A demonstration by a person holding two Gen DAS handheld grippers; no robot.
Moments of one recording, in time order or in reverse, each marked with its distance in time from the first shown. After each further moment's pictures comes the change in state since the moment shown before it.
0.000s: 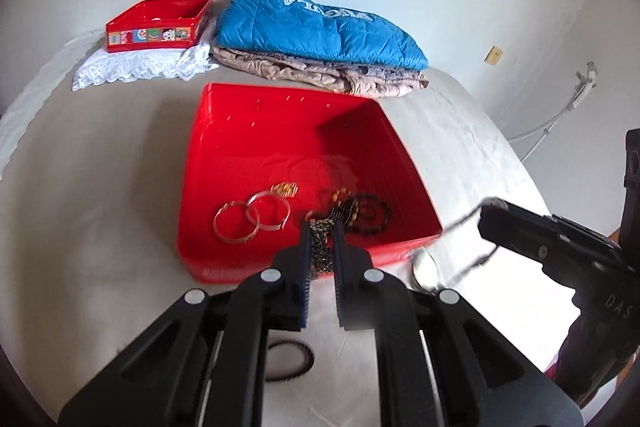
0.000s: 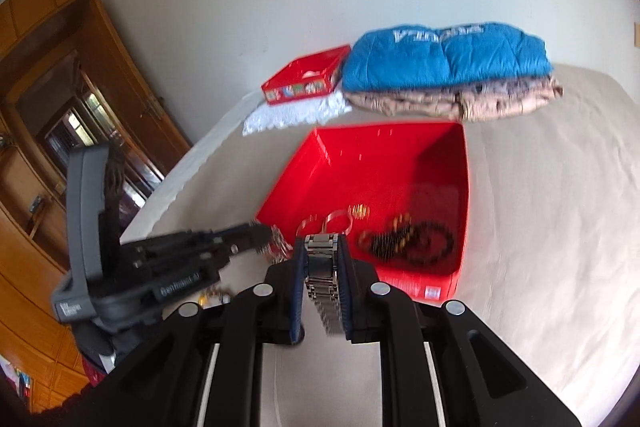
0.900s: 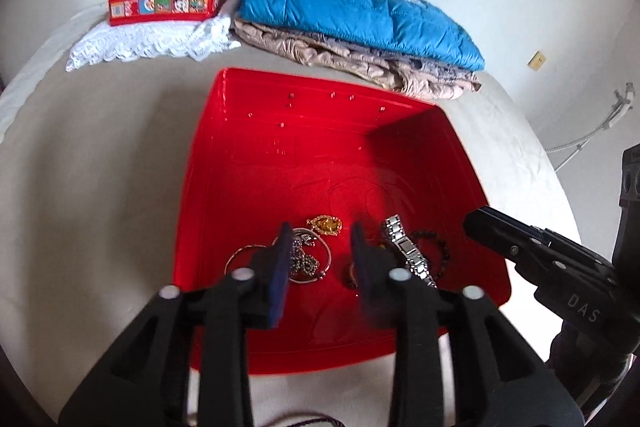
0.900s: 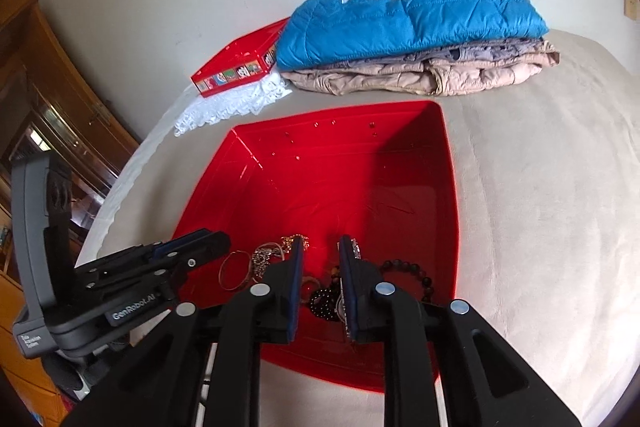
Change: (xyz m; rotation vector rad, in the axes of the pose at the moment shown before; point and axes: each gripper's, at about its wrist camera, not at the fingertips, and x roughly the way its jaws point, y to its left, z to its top) left arm 0.073 0.034 0.034 -0.080 0.061 0.073; right arm 0.095 -0.054 0.012 0.088 0.076 -0.113
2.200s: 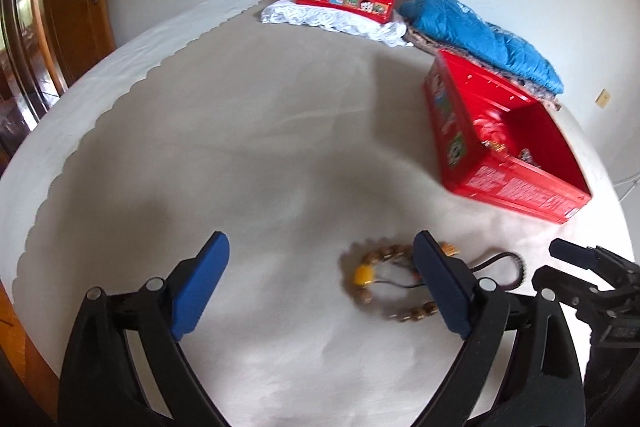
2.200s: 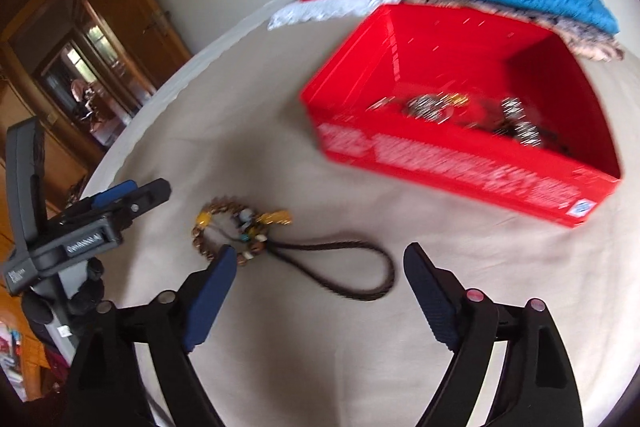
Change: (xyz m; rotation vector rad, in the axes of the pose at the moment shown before) left arm -0.126 0.146 -0.149 -0.155 -0.102 0.301; right arm 0.018 0.124 -0.132 -0.209 0.184 0.108
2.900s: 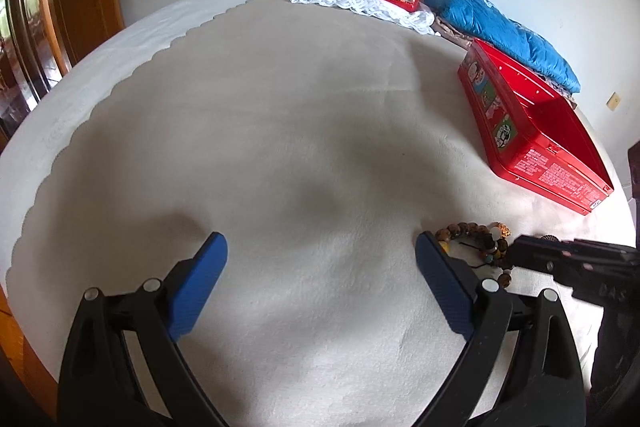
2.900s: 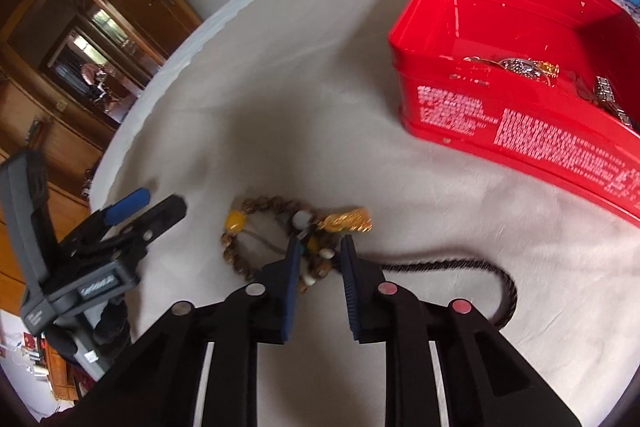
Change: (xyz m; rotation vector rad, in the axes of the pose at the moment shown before) left arm 0.020 0.046 -0.016 -0.040 0.034 -0.008; right arm 0.062 0.035 0.014 0.022 0.141 0.064
